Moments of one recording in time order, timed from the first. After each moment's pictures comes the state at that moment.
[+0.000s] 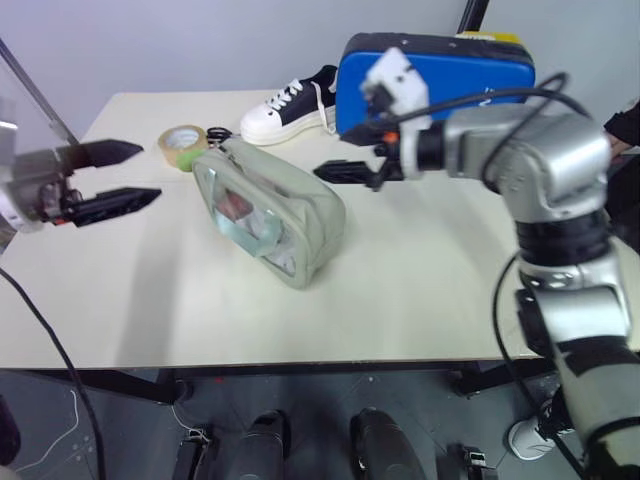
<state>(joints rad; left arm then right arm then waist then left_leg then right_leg) -0.58 1.07 0.42 0.15 -0.73 0.58 -1.32 -1.28 -0.47 0.22 0.10 0.47 1.15 0.73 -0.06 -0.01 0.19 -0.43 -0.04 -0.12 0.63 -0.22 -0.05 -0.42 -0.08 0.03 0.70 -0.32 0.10</state>
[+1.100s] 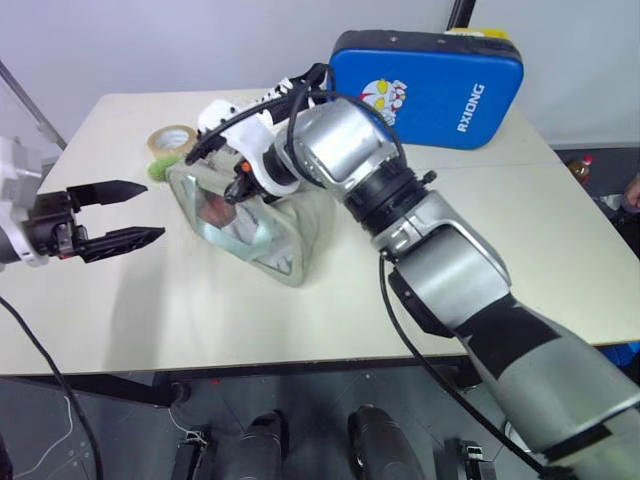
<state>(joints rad) -0.37 1.06 0.42 0.09 -0.68 0.49 -1.33 -1.61 -0.02 0.41 0.74 0.15 1.00 0.84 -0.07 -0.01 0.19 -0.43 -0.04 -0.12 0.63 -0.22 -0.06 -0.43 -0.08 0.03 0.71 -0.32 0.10</state>
